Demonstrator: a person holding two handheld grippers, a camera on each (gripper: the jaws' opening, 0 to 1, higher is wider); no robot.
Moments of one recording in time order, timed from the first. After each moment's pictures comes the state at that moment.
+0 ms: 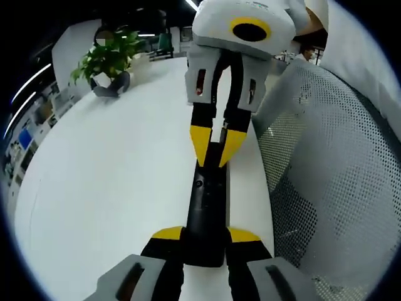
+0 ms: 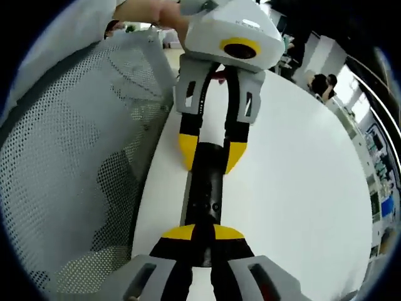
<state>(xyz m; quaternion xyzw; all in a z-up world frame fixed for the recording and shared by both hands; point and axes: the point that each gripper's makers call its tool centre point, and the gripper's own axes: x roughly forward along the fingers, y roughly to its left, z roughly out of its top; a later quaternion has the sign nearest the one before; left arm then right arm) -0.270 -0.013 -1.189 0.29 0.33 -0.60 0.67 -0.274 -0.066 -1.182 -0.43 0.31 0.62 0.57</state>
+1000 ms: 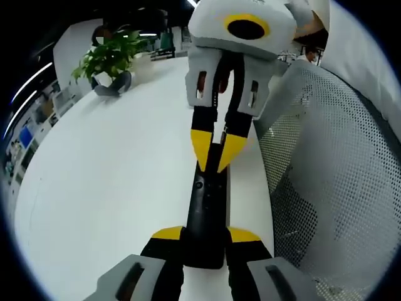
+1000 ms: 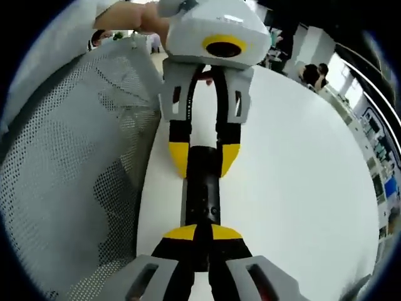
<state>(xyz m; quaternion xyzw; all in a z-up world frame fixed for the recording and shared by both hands) -0.269 -0.015 -1.190 0.29 0.33 -0.60 0.67 -0.271 -0.061 -1.182 -0.38 0.35 0.61 0.61</state>
